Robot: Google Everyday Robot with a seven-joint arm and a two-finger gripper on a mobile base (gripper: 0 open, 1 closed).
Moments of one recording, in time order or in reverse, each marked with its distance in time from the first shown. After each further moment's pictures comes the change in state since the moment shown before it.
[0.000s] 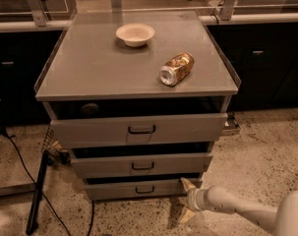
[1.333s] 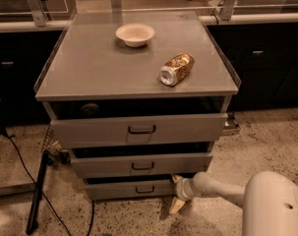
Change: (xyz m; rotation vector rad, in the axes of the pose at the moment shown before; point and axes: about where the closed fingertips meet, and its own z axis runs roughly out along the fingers) arm -0.020 -0.029 0.050 -0.080 0.014 -0.024
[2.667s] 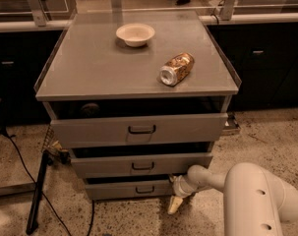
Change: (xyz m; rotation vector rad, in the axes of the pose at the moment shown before) arm 0.002 0.002 0.023 -0.135 0.049 0.039
